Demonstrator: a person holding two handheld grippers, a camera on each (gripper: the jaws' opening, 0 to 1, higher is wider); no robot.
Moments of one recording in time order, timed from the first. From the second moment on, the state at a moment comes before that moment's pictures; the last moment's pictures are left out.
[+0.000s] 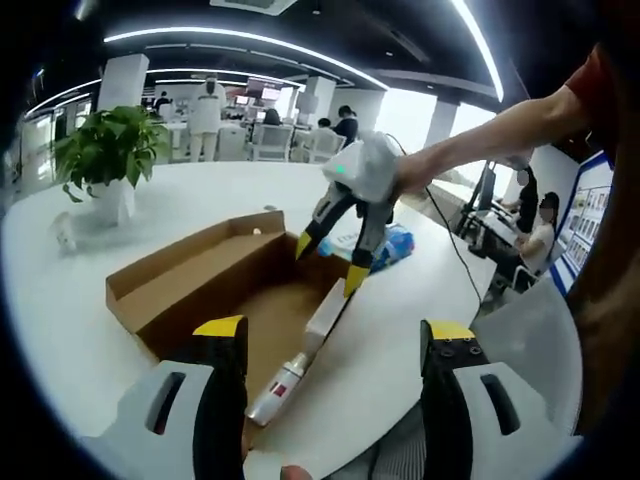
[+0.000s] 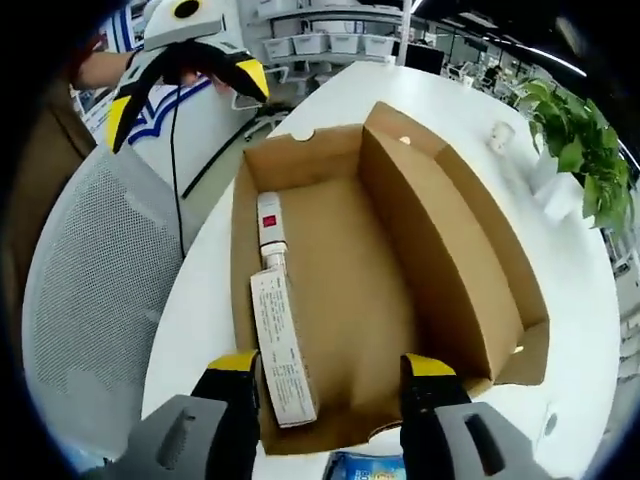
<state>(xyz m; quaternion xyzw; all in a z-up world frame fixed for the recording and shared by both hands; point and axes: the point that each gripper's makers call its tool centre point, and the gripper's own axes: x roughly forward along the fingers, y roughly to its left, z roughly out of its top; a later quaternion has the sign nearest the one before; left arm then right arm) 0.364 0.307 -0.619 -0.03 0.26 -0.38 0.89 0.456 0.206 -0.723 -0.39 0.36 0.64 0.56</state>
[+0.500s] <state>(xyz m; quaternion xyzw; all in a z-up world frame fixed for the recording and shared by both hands) 0.362 0.311 -0.619 -0.04 0.26 -0.37 0.89 0.456 0.216 -0.736 -0.41 0.35 0.66 0.52</state>
